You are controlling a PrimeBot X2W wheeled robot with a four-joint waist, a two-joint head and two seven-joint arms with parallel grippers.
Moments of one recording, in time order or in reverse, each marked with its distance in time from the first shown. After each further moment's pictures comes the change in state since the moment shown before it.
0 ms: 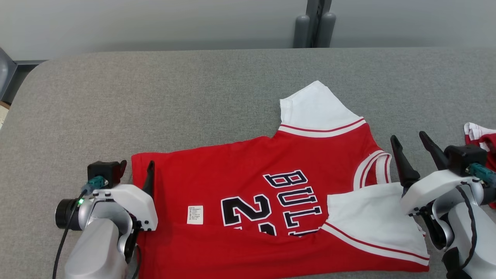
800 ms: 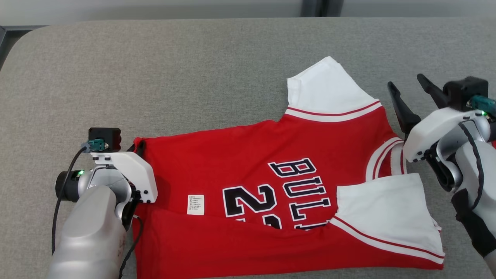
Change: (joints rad) left arm -0.243 0.005 -0.036 0.206 -0.044 -0.032 0.149; right arm -0.313 -0.081 0.213 0.105 0.091 0.000 0.088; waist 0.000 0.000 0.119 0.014
